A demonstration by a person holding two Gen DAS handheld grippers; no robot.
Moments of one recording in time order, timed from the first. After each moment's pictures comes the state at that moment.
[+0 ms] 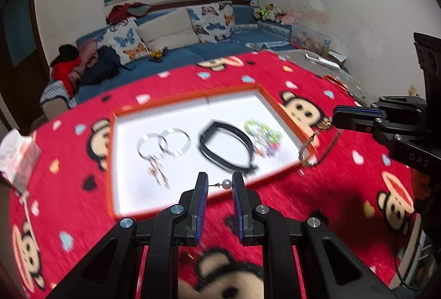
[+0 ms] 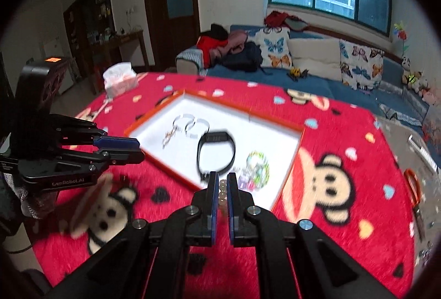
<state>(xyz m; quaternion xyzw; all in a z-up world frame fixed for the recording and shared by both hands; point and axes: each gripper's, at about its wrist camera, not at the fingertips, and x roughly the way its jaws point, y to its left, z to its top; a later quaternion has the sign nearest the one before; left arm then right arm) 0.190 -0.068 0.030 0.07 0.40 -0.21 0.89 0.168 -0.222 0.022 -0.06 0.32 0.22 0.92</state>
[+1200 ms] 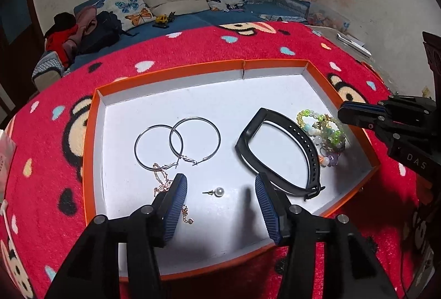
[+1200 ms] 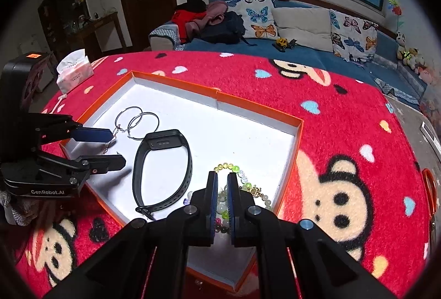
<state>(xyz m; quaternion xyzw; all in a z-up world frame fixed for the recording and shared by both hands) 0.298 -0.065 -0.049 0.06 0.49 -0.19 0.85 0.254 -0.215 -0.034 -0.07 0.41 0.17 0.90</state>
